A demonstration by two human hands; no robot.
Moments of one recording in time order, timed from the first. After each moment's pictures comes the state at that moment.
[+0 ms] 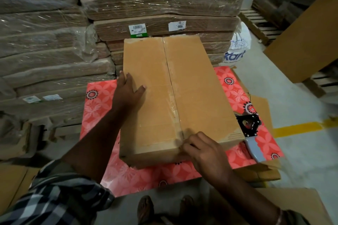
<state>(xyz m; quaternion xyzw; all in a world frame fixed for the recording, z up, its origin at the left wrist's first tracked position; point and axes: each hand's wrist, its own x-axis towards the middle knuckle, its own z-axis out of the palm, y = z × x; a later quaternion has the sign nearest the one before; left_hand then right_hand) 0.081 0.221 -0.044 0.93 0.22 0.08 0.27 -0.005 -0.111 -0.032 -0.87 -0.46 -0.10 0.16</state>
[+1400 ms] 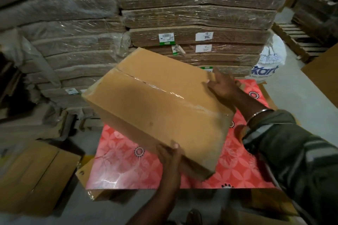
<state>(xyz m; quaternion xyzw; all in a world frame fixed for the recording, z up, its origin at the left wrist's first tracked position) -0.079 0.011 -0.060 0.57 0.41 0.13 0.70 0.246 -0.051 -0.006 -0.94 -0.20 0.11 0.26</state>
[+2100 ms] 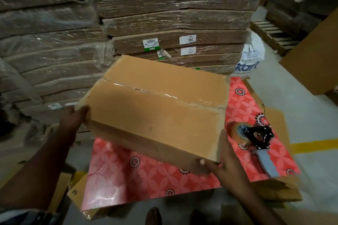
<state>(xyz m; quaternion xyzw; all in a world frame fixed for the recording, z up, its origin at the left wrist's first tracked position) -0.055 0.361 -0.027 0.73 0.46 0.18 0.47 0.003 -0.146 -0.057 -0.86 -0.15 0.15 0.47</state>
